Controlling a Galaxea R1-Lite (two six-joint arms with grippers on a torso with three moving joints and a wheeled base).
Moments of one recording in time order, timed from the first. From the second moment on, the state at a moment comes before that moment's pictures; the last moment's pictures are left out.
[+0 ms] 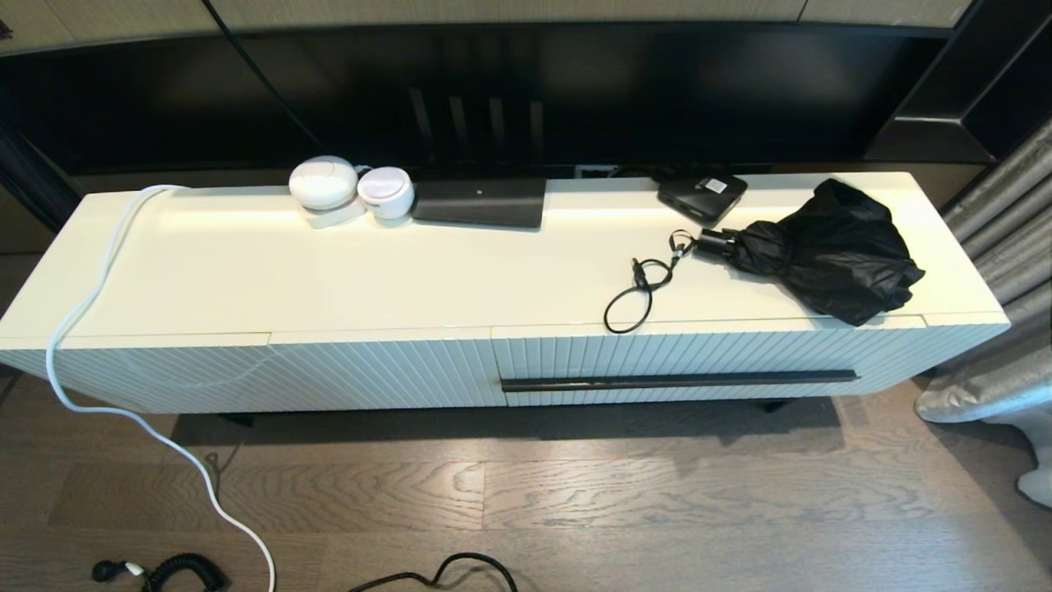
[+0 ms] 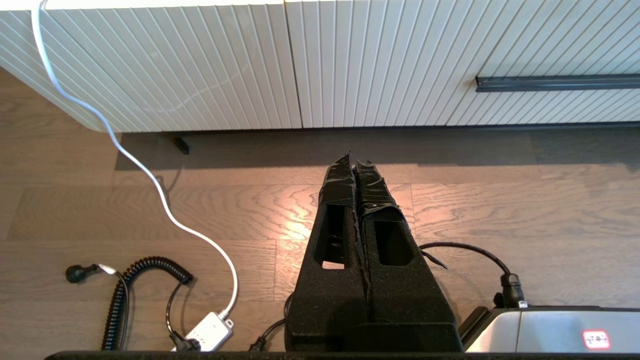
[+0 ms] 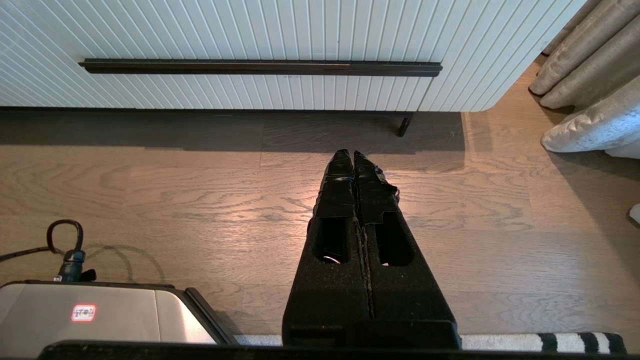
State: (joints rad) left arm 0.00 0.00 0.00 0.00 0.00 0.00; right arm 0.00 0.00 0.00 0.00 0.00 0.03
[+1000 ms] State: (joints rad) left arm 0.00 0.00 0.00 0.00 0.00 0.00; right arm 0.00 0.00 -0.01 0.01 0.00 -0.02
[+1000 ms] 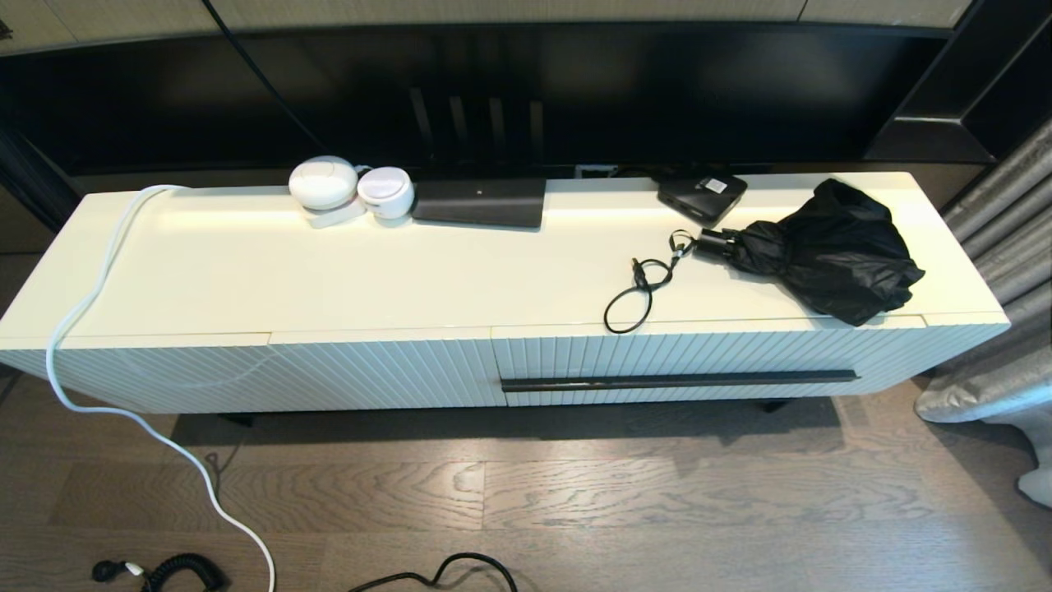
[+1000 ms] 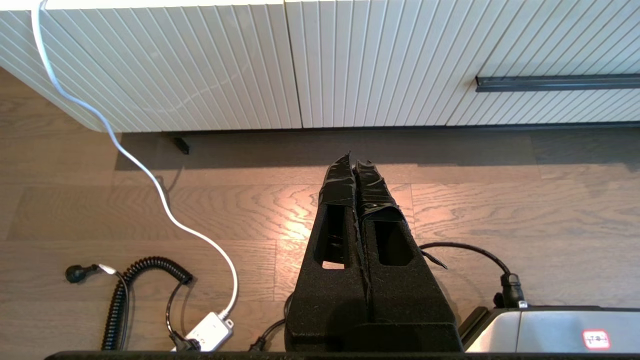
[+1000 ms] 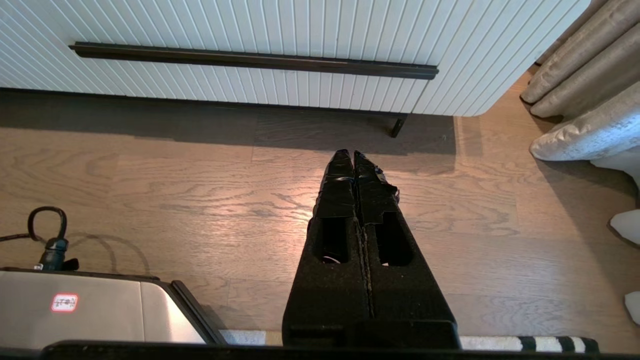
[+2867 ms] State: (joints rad) left arm 0.00 0.00 0.00 0.00 0.00 0.00; right arm 0.22 0.87 -0.76 0.34 0.07 -0.86
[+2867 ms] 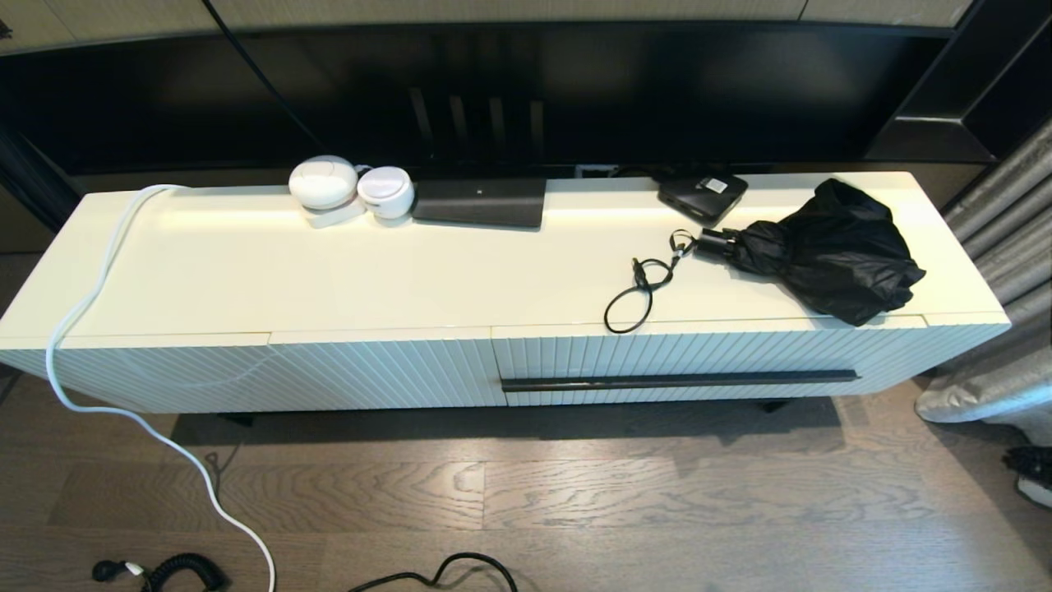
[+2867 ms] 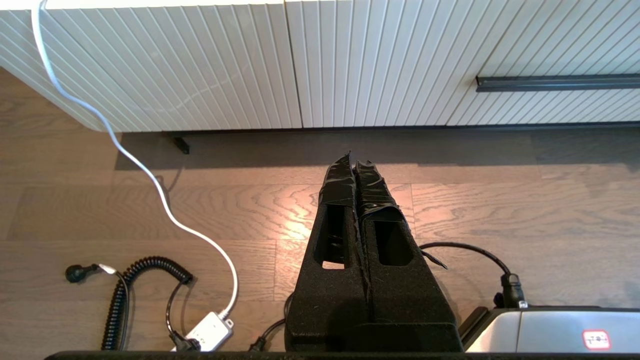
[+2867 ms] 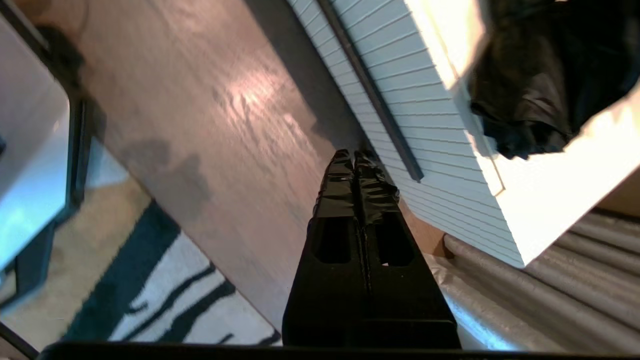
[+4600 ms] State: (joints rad) left arm 0.00 0.00 0.00 0.00 0.00 0.00; right arm 0.26 1.72 -0.53 -0.57 0.17 -1.35
